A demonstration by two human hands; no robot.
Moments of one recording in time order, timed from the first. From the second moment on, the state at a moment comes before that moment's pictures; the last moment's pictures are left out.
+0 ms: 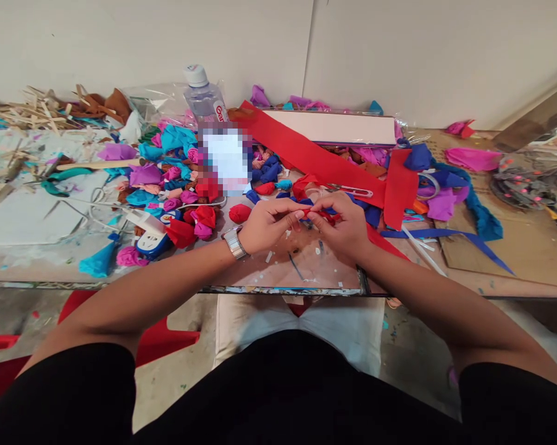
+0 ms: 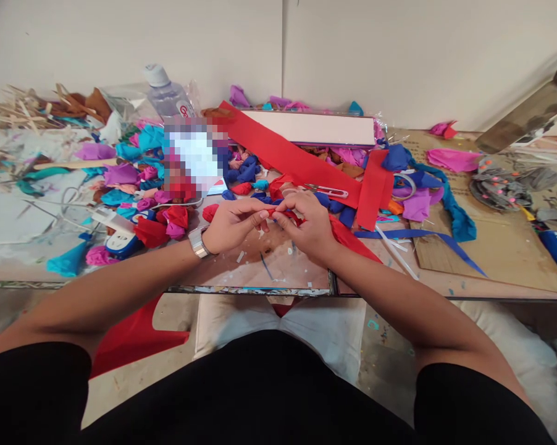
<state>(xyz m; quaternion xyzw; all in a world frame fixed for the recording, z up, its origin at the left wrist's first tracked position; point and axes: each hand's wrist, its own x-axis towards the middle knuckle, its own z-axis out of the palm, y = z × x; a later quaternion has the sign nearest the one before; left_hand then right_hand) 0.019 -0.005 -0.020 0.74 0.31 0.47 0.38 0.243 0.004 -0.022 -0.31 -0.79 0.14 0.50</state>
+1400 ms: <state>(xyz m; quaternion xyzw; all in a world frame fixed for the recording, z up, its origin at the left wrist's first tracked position) 0.018 -0.004 -0.024 0.74 0.34 0.48 0.33 0.244 0.006 -0.023 -0.28 -0.80 0.12 0.52</state>
